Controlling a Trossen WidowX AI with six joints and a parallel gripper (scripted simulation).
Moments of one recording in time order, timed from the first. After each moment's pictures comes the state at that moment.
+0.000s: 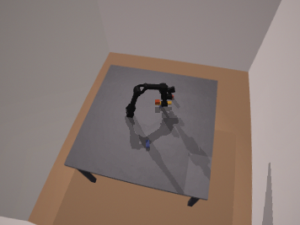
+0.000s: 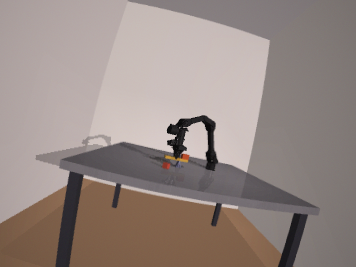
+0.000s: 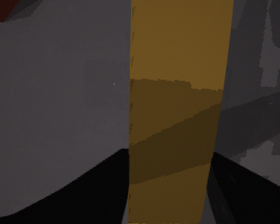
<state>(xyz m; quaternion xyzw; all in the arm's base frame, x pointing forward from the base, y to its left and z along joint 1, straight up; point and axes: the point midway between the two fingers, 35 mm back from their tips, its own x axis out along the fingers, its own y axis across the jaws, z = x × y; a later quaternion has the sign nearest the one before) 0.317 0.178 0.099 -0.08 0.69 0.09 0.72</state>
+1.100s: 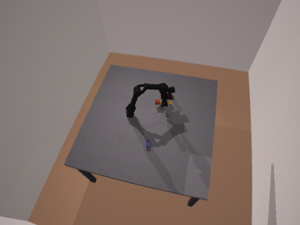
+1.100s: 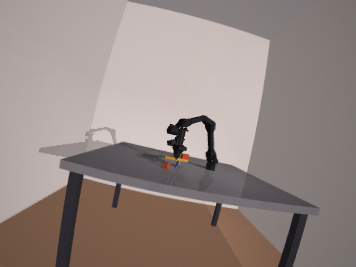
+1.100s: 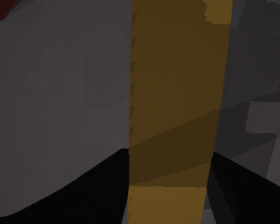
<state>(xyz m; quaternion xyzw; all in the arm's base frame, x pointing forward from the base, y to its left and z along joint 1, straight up) 0.317 0.178 0.100 -0.08 0.69 0.09 0.72</state>
